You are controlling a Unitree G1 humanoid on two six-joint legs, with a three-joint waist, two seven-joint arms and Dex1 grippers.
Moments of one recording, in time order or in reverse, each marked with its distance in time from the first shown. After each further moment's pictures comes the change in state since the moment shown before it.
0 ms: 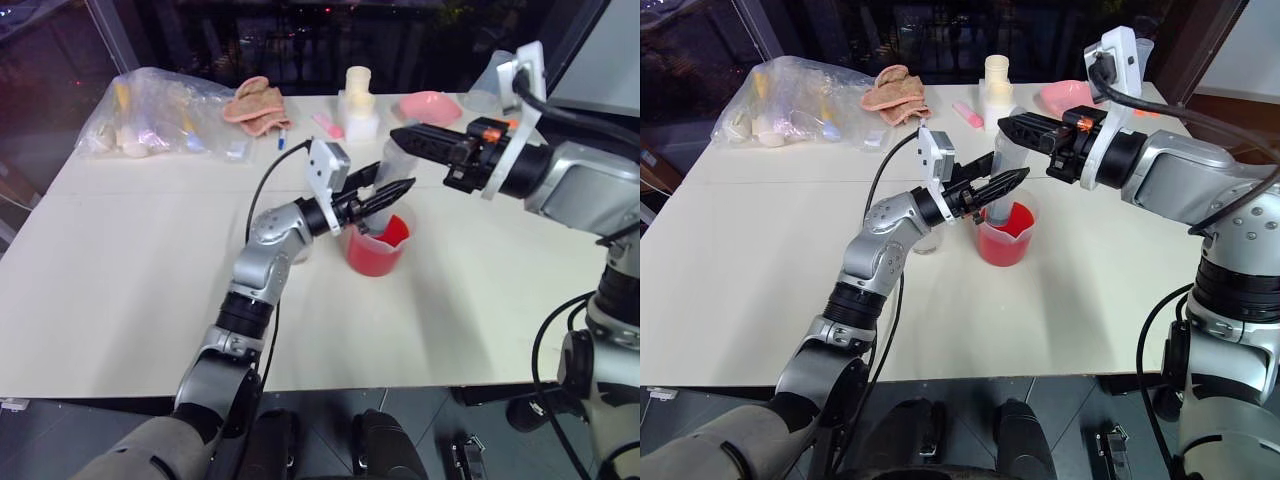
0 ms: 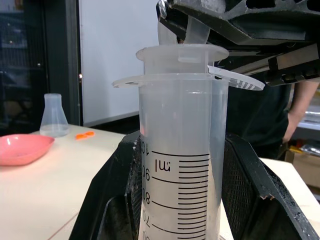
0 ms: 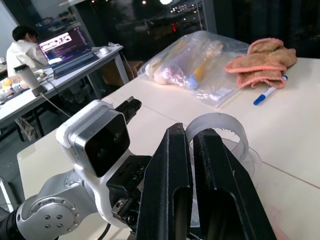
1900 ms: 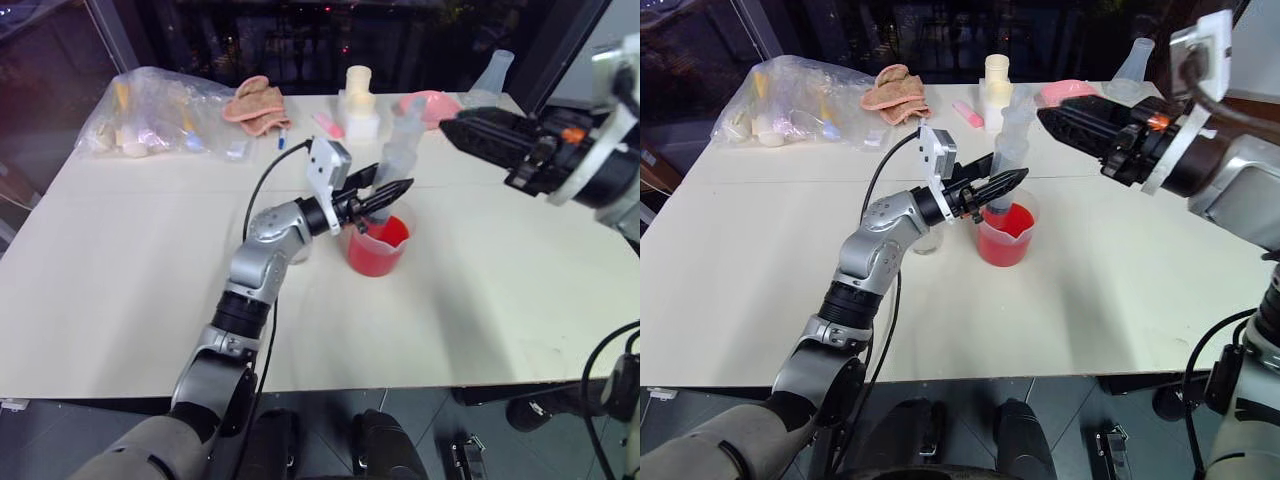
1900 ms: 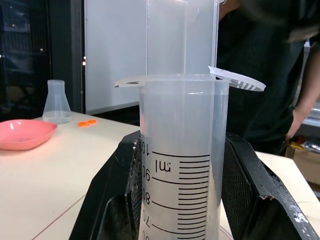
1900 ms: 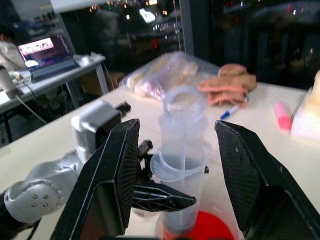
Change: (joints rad) left arm -0.011 0.015 0.003 -0.039 -0.029 0.085 0.052; right arm 0.164 -0.171 -0.202 -0.109 0.106 -0.069 0.082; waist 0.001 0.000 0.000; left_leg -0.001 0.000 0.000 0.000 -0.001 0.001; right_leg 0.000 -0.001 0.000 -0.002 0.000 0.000
